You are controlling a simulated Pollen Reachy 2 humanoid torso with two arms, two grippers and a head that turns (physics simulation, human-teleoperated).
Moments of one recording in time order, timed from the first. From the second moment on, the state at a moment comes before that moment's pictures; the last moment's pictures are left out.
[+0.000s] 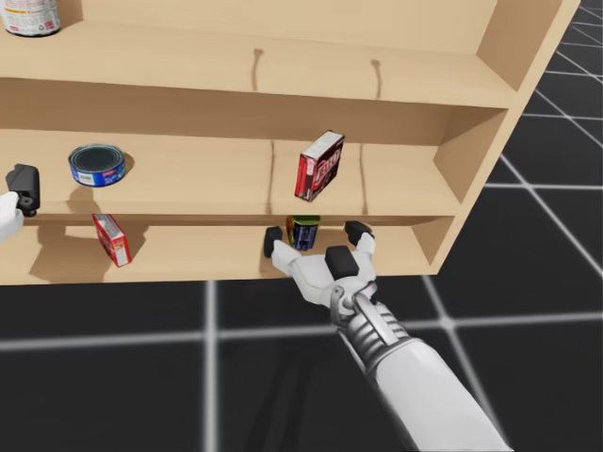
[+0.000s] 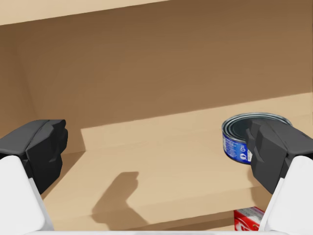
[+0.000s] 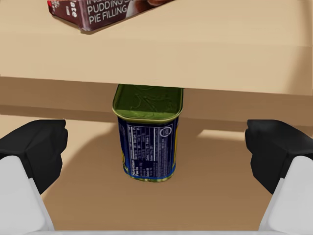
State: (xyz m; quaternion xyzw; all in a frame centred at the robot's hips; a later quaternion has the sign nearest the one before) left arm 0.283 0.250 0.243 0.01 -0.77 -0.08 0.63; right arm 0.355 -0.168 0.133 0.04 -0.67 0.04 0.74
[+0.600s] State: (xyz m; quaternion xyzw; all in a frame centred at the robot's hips) left arm 0.282 0.247 0.242 0.01 -0.77 -0.08 0.63; right arm 0.418 -0.168 0.109 0.03 -0.61 0.03 0.79
